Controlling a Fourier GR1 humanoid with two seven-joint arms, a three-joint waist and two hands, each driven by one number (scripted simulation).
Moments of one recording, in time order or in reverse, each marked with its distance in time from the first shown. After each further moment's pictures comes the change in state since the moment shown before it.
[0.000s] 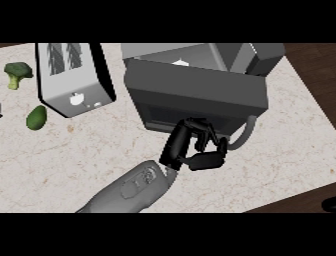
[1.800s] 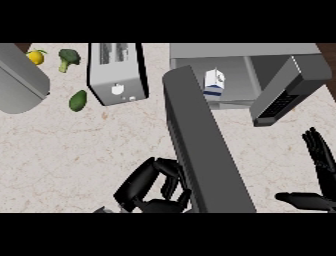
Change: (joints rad) left arm 0.575 0.029 0.309 -0.485 -0.659 -0.668 0.261; right arm -0.036 0.192 -0.078 0.519 0.414 -0.227 -0.275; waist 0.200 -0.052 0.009
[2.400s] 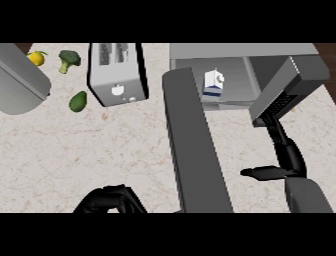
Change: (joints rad) left arm 0.385 0.099 0.054 -0.469 0.103 0.080 -0.067; right arm -0.301 0.075 -0.002 0.406 0.112 -0.085 -0.104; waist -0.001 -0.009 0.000
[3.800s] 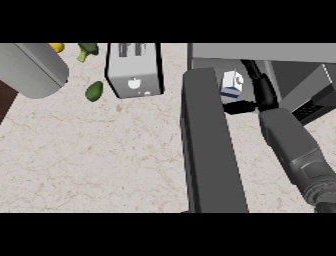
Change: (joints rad) left arm 0.569 0.152 0.199 -0.175 0.251 -0.090 -0.538; right arm -0.622 -0.048 -0.131 0.521 0.124 -0.339 0.075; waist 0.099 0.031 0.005
